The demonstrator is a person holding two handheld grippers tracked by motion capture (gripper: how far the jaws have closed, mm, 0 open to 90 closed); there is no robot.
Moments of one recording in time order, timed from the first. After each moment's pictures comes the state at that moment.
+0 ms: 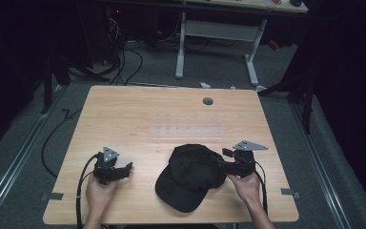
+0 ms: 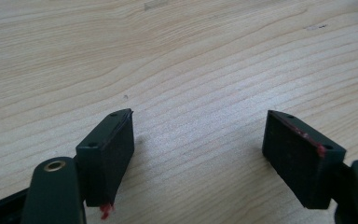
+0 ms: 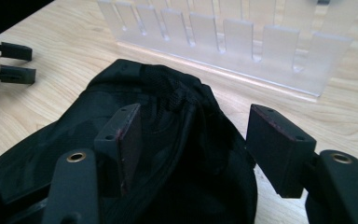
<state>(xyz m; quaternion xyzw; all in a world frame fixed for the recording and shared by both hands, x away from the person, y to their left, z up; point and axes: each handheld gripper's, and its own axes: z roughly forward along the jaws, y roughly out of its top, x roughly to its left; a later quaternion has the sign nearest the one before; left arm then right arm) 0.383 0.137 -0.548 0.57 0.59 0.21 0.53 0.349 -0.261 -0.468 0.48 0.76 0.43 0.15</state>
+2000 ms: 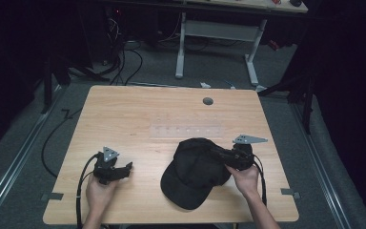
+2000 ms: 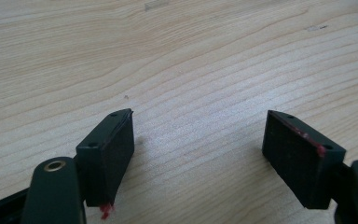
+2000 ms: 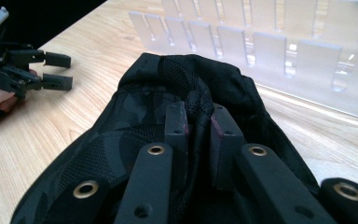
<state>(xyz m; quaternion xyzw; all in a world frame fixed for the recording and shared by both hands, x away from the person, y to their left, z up) 0.384 0.137 -0.548 0.57 0.59 0.21 0.53 0.367 -0.266 -0.464 0.44 0.76 0.47 0.10</state>
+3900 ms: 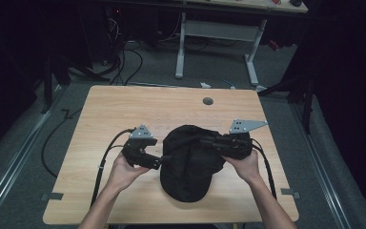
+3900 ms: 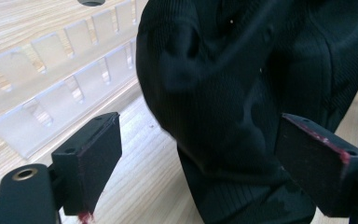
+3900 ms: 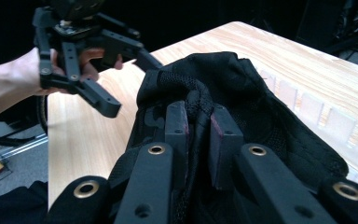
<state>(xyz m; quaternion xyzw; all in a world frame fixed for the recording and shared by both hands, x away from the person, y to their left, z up) 0.375 0.043 -0.424 0.65 0.46 -0.01 0.61 0.373 -0.239 -0.391 0.26 0.81 0.52 0.08</state>
